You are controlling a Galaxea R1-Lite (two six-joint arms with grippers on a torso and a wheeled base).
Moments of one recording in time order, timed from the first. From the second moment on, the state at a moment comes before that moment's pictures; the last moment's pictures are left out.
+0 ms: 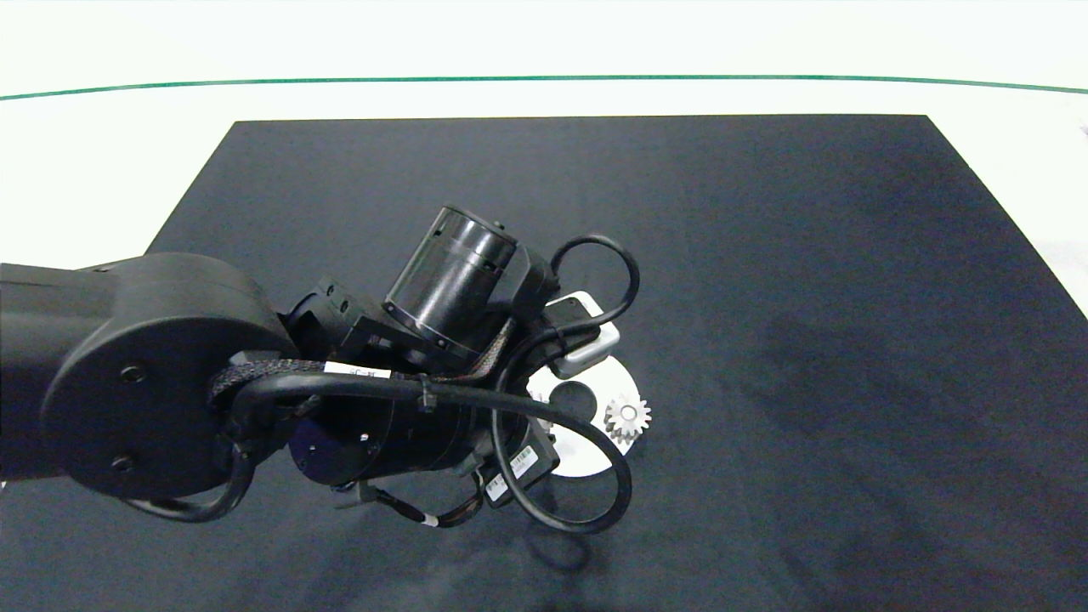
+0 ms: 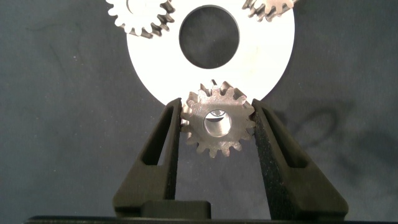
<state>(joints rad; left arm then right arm) -0.86 1.71 -1.28 0.31 0.25 0.38 0.75 0.86 -1.00 0.28 -0.15 -0.33</state>
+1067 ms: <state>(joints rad) -0.85 1.73 -1.24 0.30 0.25 0.38 0.75 0.85 -1.00 0.28 -0.15 -0.35</state>
